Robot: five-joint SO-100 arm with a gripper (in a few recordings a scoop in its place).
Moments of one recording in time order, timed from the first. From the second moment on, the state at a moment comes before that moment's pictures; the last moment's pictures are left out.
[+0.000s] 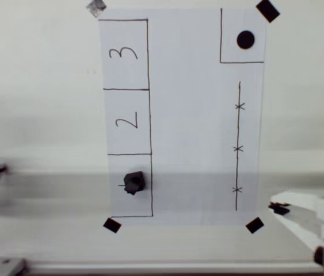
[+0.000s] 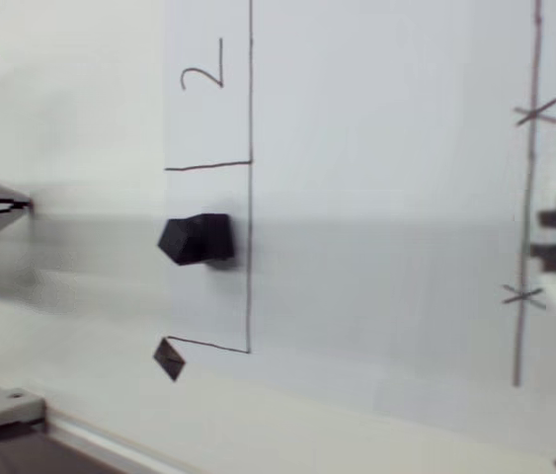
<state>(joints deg) -4.1 143.0 139.8 54.5 1.8</state>
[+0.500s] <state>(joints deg) -0.4 168.0 159.7 59.9 -2.5</state>
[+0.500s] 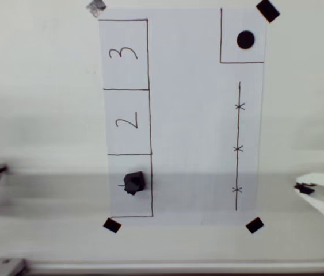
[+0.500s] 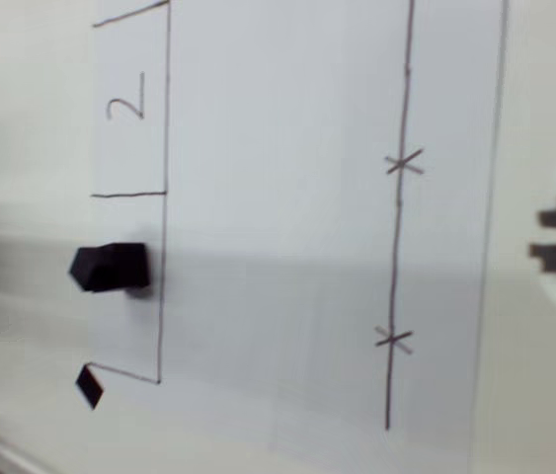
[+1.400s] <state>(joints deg) -0.1 184.4 177.4 61.4 -5.6</state>
